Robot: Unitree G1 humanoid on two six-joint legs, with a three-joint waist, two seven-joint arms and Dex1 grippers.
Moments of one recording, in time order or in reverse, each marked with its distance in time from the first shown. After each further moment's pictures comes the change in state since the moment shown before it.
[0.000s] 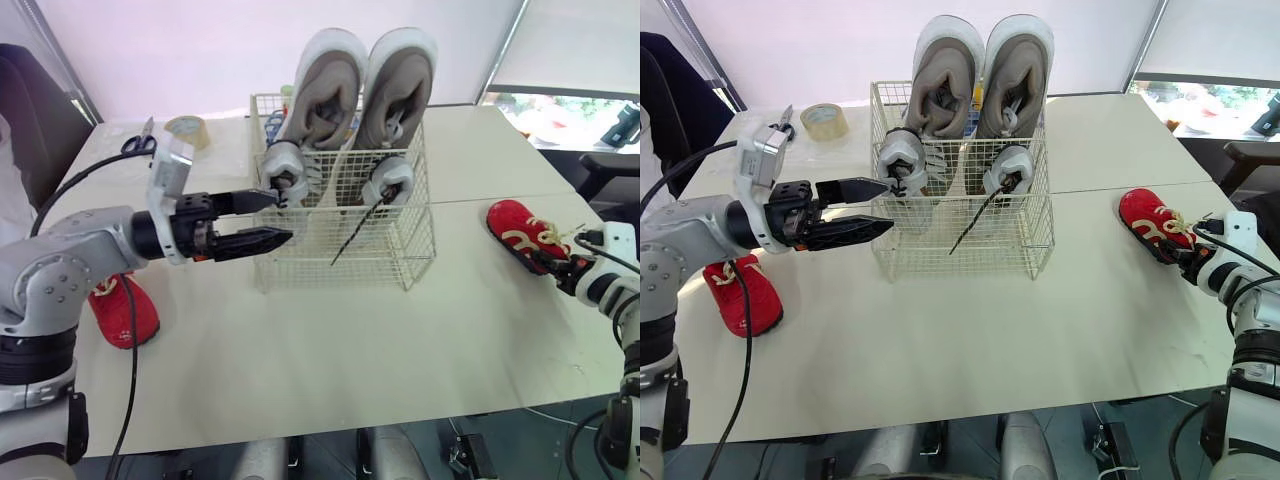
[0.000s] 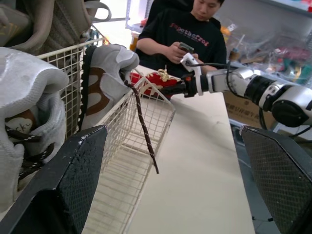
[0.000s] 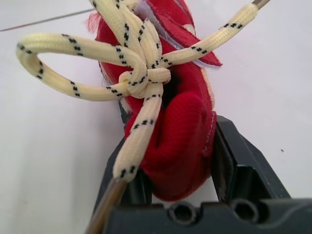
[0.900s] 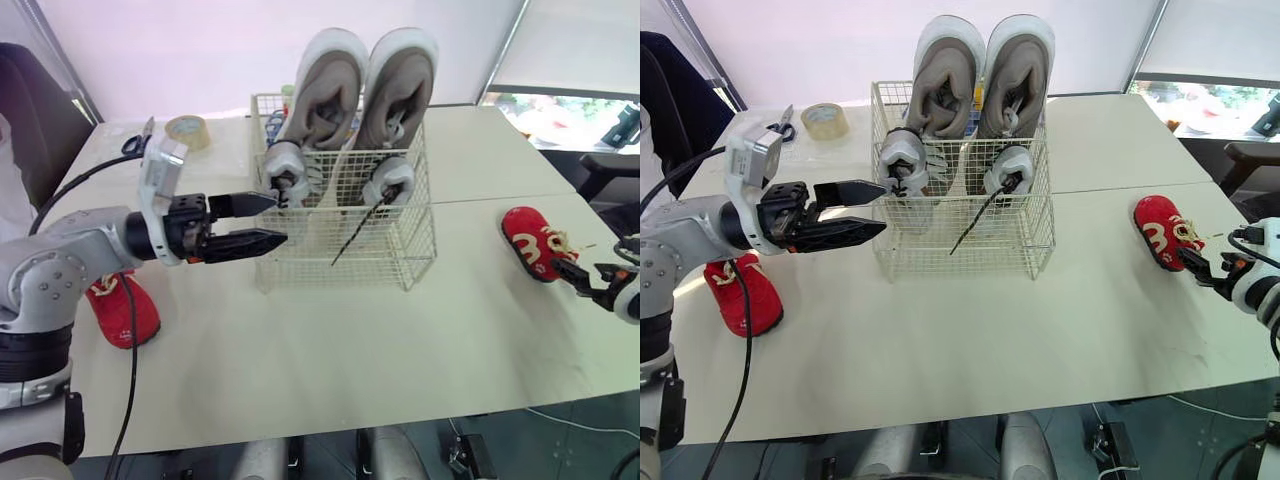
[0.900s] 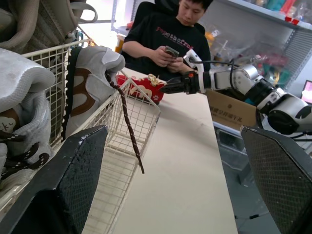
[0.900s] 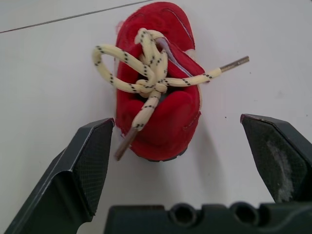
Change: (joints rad) left arm 0.001 0.026 0.002 0.029 -0.040 0.005 -0.062; right arm 0.228 -0.030 -0.156 -0.359 0.107 0.257 -0.090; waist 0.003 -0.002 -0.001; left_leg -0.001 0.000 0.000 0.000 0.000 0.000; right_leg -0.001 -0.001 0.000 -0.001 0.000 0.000
